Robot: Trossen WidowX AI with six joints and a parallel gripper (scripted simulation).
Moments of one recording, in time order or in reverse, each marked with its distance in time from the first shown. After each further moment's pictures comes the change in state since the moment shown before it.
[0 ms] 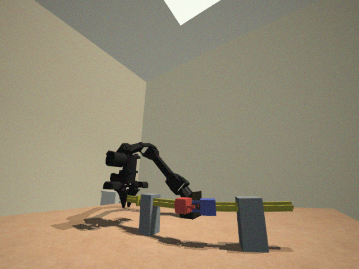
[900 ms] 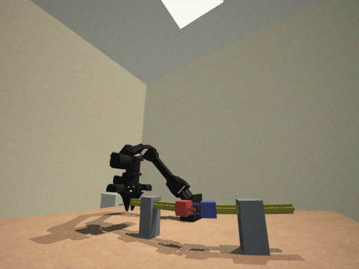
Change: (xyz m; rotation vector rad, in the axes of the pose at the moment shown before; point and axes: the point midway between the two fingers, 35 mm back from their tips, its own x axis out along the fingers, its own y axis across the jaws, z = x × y) arm 0.000 0.000 -0.021 0.001 -0.001 -0.001
